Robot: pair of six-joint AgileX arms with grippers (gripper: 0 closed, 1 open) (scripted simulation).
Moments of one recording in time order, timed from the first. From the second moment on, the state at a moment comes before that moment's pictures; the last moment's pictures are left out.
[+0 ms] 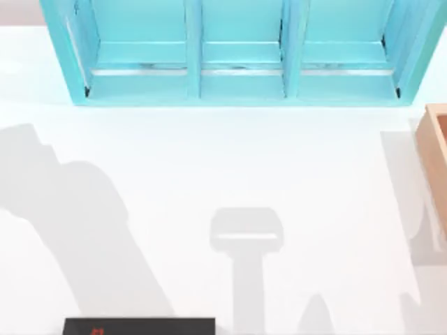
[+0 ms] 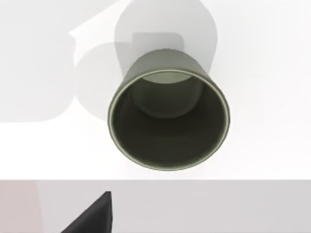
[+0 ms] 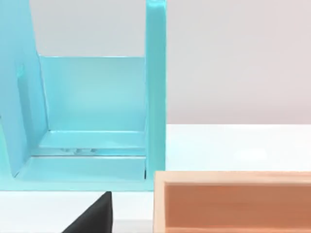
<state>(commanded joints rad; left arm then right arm) 0.49 2.36 2.32 -1.53 0.01 2.10 0.00 0.00 0.00 0.00 0.00 0.00</state>
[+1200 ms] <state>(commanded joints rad) 0.50 2.36 1.92 -1.13 0.01 2.10 0.00 0.00 0.00 0.00 0.00 0.00</state>
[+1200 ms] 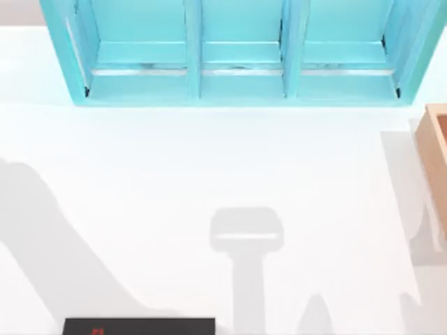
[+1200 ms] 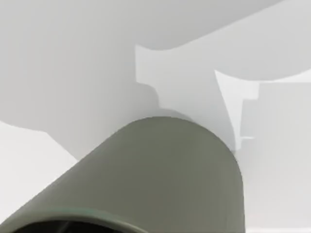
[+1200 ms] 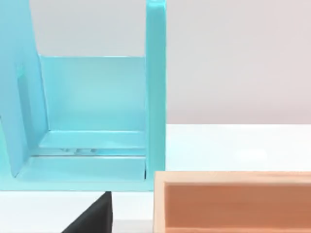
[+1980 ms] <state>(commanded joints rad) 0.50 2.36 1.92 -1.13 0.01 2.10 0.00 0.00 0.00 0.00 0.00 0.00</state>
